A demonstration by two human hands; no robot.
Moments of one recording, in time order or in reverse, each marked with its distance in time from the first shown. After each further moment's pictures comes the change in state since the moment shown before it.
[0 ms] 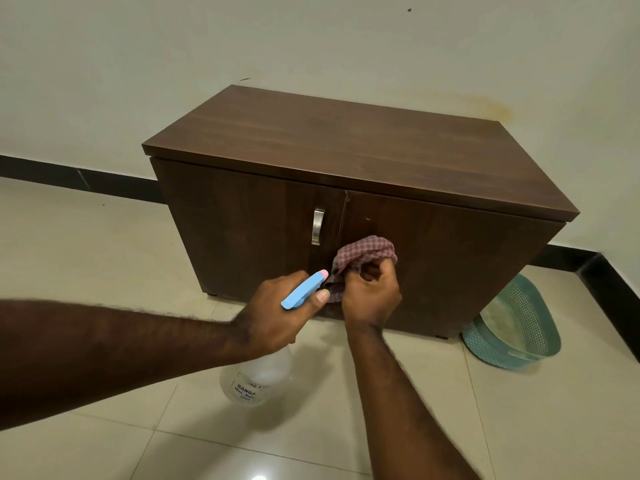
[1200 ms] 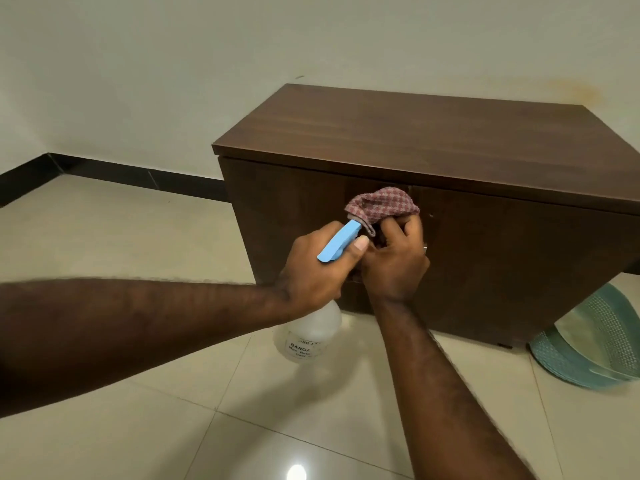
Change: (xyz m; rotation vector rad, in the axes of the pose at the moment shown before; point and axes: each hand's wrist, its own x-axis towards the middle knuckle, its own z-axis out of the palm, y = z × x) left_hand 0.024 0.020 -0.048 -0.077 0.194 0.069; right_hand -0.013 -0.055 0.042 -0.156 -0.134 -0.520
